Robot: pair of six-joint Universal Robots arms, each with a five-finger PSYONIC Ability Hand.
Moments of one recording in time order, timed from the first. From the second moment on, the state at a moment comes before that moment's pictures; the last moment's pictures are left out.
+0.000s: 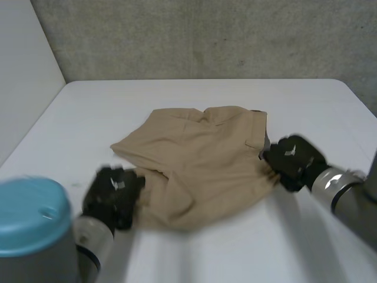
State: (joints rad) left arm 4.01 -1.75 -1.89 3.23 -1.86 3.46; right arm 1.82 -1.28 1.79 -0.09 1.25 2.43; left_hand 1.15 1.19 1.19 1.20 0.97; right_hand 0.93 1.18 1.18 1.19 0.98
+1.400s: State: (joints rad) left arm 4.26 -2.02 -1.03 3.67 -1.86 3.68; right arm 1.96 -0.87 0.62 -0.23 1.39 2.66; left_hand 1.15 1.20 1.19 1.20 0.97; right_hand 0.97 1.18 1.18 1.19 1.00
